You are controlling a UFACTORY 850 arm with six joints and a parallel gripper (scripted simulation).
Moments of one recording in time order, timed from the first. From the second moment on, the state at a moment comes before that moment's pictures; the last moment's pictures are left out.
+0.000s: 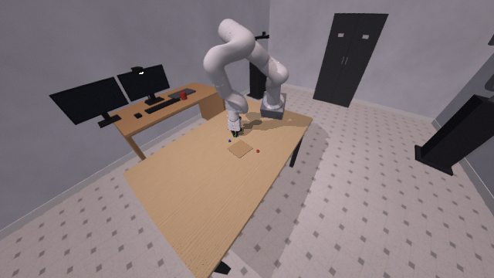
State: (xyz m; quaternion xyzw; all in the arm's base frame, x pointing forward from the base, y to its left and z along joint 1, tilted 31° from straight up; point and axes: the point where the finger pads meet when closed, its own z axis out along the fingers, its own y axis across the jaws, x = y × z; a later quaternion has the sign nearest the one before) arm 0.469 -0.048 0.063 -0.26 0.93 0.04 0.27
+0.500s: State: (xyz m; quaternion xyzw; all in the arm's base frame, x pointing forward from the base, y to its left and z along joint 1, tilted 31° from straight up) arm 0.446 -0.059 0.104 -0.26 0.93 0.04 0.27
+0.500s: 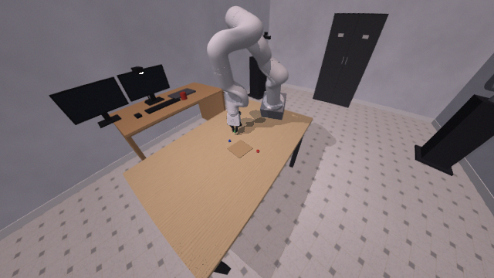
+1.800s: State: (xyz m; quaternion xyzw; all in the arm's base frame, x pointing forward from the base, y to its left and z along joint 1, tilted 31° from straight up) arm 0.428 -0.060 0.152 -0.17 0.95 0.06 0.26
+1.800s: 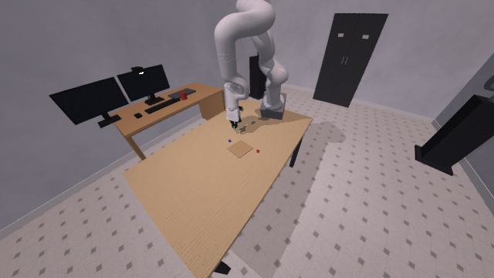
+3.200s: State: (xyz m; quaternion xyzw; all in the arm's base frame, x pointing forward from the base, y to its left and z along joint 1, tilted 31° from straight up) arm 0.465 0.001 0.181 0.38 0.88 0.19 0.20
